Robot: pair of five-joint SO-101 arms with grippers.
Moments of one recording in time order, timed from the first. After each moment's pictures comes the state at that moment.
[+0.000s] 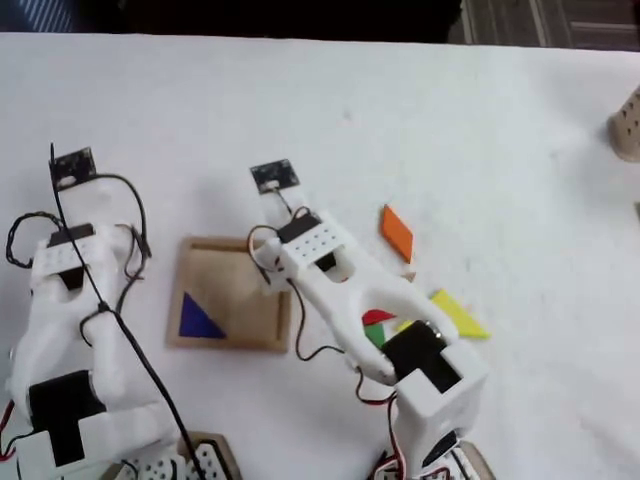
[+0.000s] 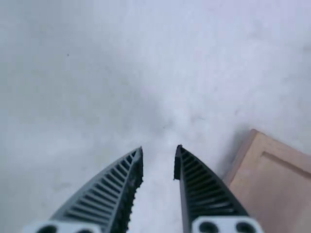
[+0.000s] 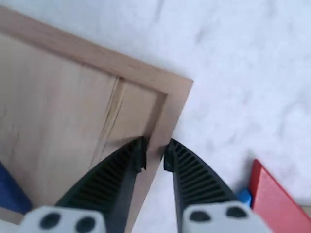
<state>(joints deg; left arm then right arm) -25.1 -8.2 44.0 45.4 10.6 -40.0 14.8 19.1 53.7 -13.2</state>
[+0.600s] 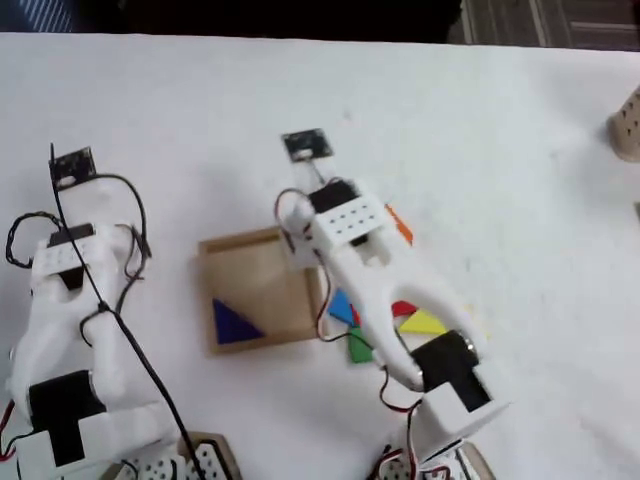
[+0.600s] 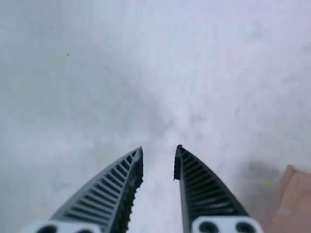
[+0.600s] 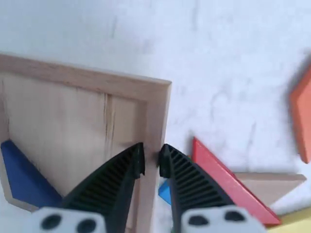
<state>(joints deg) -25.1 -8.2 44.0 45.4 10.6 -30.5 6.3 12.5 68.7 -9.0</state>
